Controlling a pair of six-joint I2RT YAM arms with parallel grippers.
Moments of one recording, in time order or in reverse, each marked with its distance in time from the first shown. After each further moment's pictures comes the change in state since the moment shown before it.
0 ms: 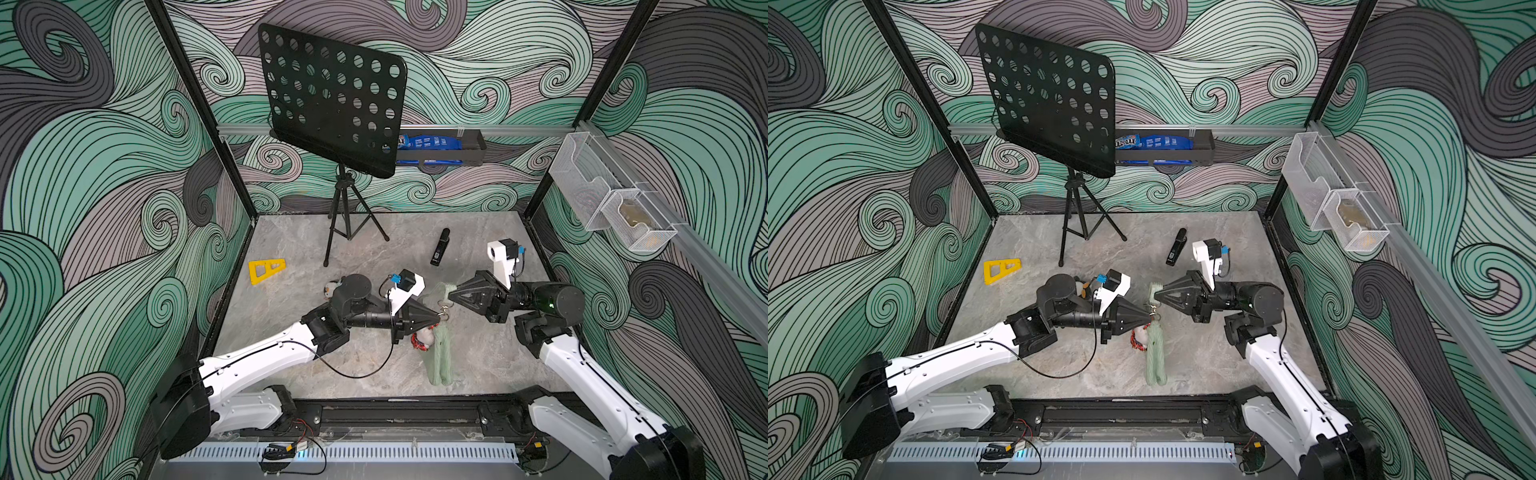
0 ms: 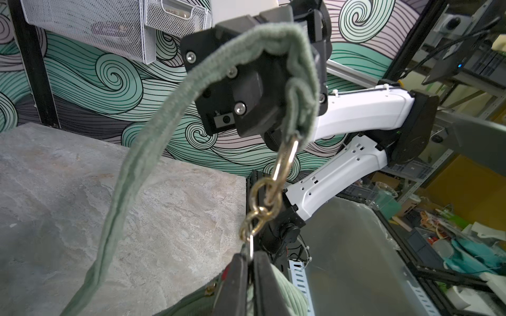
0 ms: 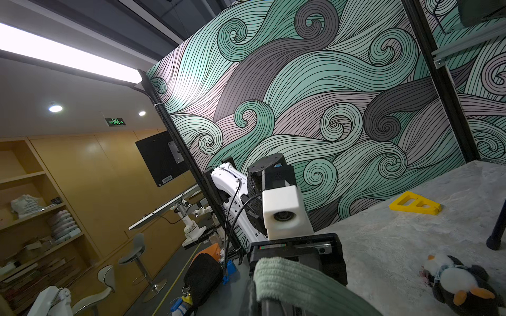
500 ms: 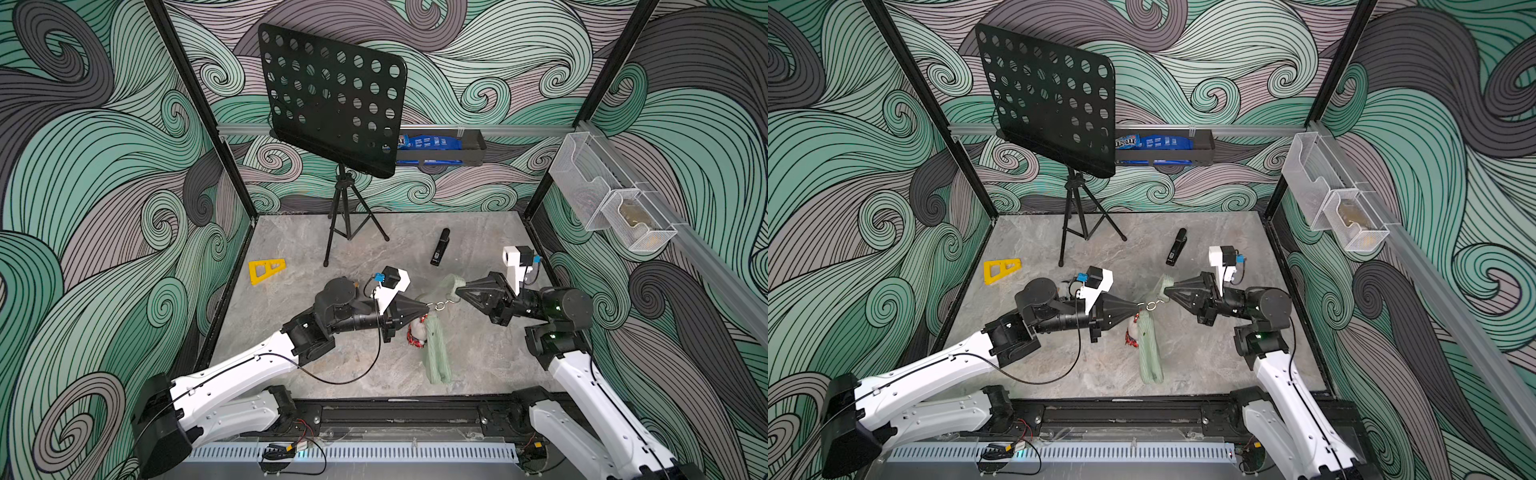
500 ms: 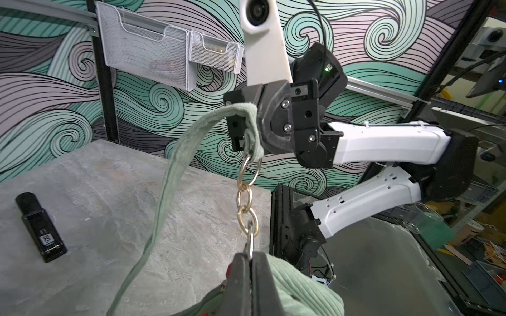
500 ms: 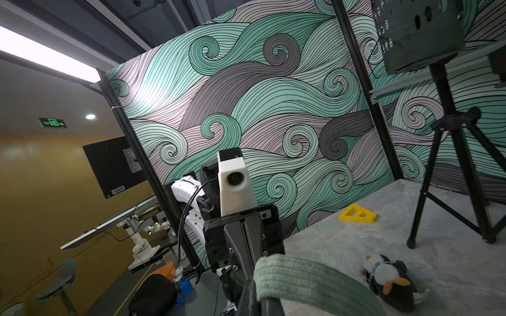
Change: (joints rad) left arm 0.000 -0.158 -0.018 -0.099 -0.182 0.021; right arm -0.096 -0.164 -0.051 -0.323 0.106 -0.307
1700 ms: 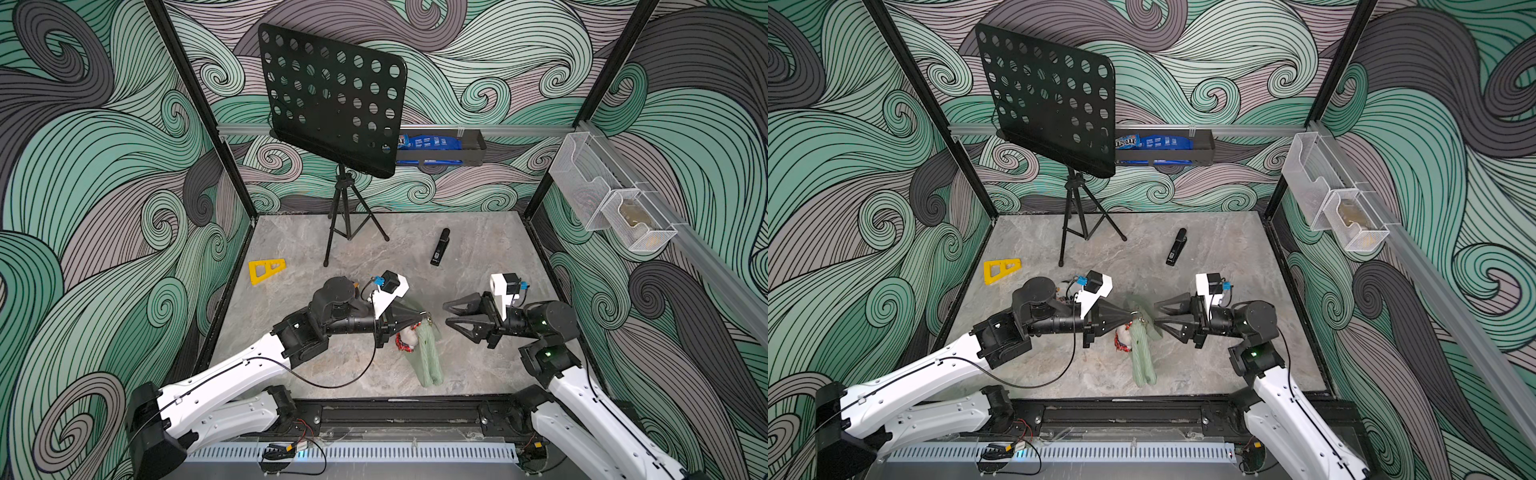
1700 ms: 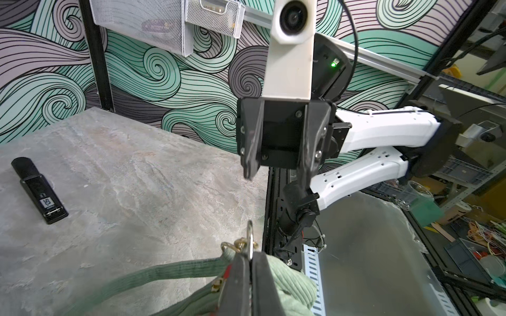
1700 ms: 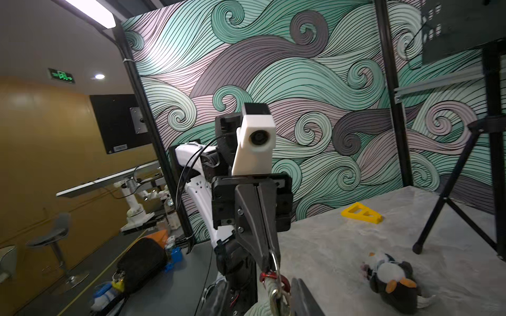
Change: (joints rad) left arm 0.013 -0.034 0.042 -0.215 0.053 0.037; right arm 0.203 -0.075 -0.112 -0.106 0.062 -0.283
